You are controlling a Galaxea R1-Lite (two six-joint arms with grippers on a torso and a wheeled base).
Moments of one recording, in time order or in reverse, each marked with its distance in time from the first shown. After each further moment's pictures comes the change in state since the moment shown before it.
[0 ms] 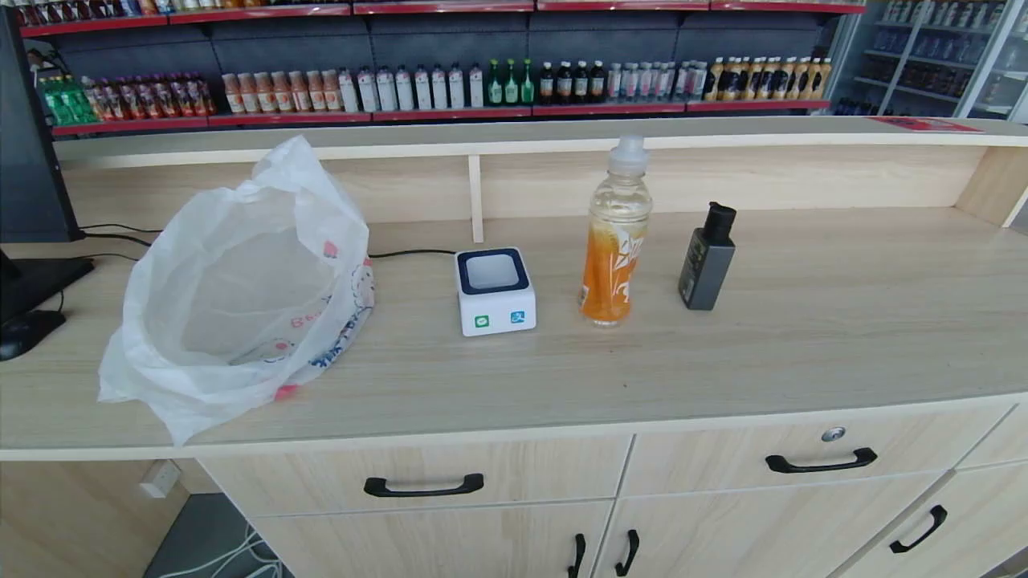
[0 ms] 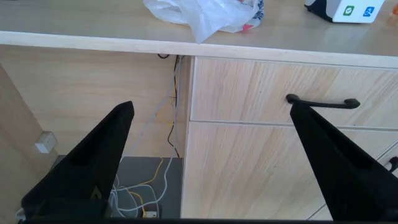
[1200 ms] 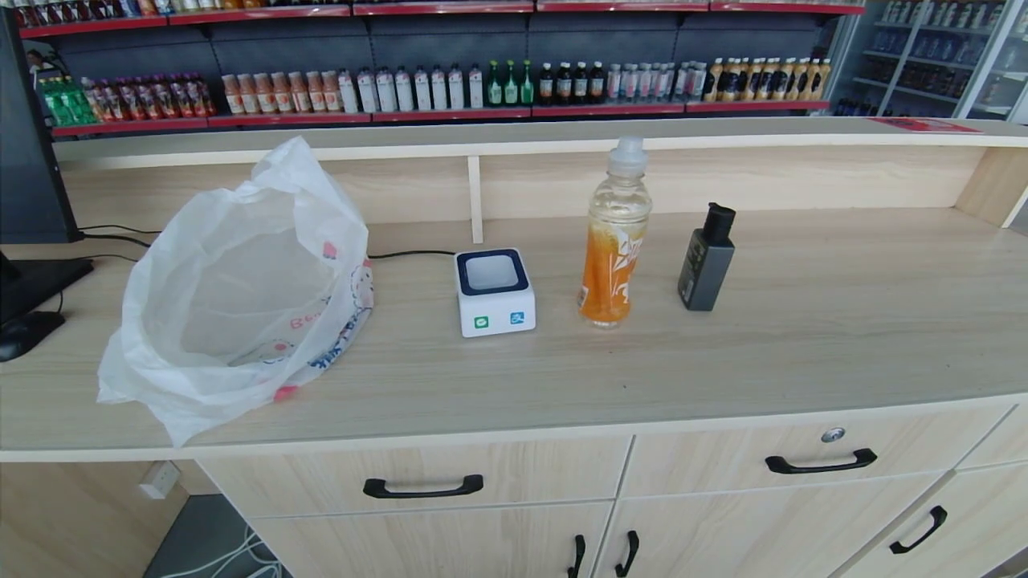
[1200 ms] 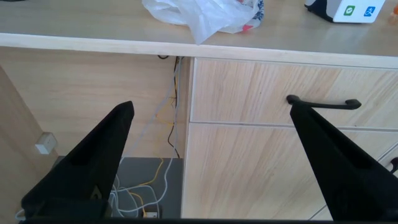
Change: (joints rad) left arm 0.000 0.000 0.000 0.000 0.000 0.003; right arm 0.046 0.685 -0.244 -0.793 -0.020 0.048
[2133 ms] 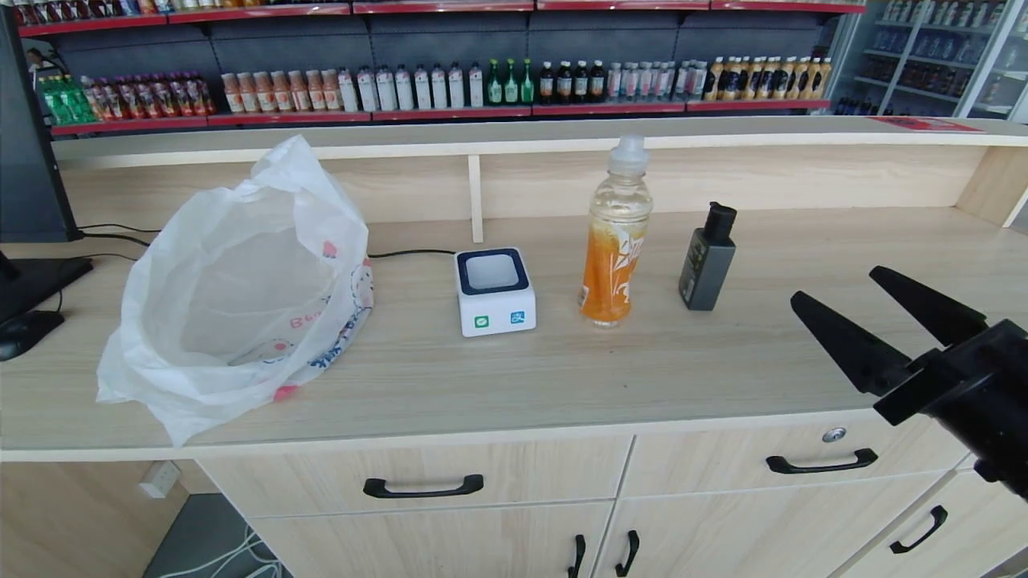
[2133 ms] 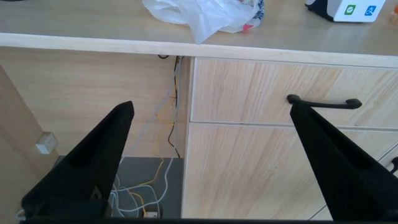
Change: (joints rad) left arm 0.000 0.000 0.000 0.000 0.000 0.002; right arm 0.306 0.703 0.051 -0.658 -0.132 0.067
